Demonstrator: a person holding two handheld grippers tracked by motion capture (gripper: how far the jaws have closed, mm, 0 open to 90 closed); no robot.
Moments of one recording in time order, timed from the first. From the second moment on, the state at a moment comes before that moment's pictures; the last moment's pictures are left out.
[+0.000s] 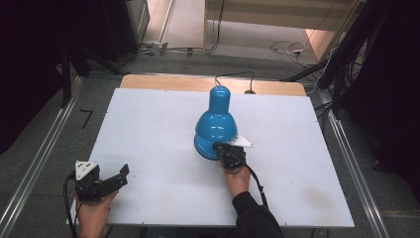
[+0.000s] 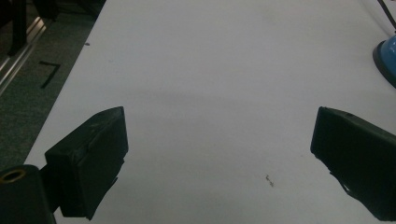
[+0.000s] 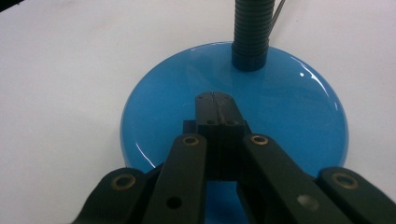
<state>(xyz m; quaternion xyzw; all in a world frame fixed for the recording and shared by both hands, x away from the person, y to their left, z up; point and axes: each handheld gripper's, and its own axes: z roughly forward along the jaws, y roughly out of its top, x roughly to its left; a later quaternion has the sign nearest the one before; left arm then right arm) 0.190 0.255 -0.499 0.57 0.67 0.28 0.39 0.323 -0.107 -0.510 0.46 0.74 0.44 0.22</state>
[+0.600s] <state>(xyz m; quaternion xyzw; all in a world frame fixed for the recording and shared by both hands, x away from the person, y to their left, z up) 0.190 0.257 -0.500 0.57 0.67 0.28 0.38 0.323 -0.118 -0.502 0.45 0.74 0.45 0.20</state>
